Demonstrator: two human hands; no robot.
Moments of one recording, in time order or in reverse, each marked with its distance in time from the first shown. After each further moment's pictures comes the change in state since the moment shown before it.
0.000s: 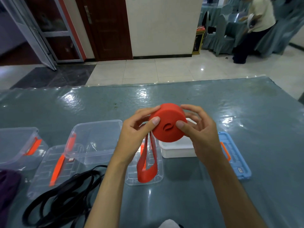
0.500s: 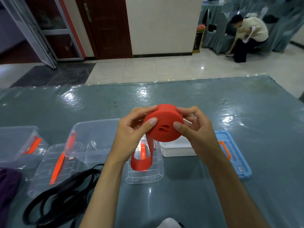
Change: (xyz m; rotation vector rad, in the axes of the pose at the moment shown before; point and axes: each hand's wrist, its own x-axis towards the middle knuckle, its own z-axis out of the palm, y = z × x) left_hand -0.002 0.002 -0.010 0.018 -0.007 0.026; right_hand 0.002 0.000 0.002 -0.004 -0.078 0.038
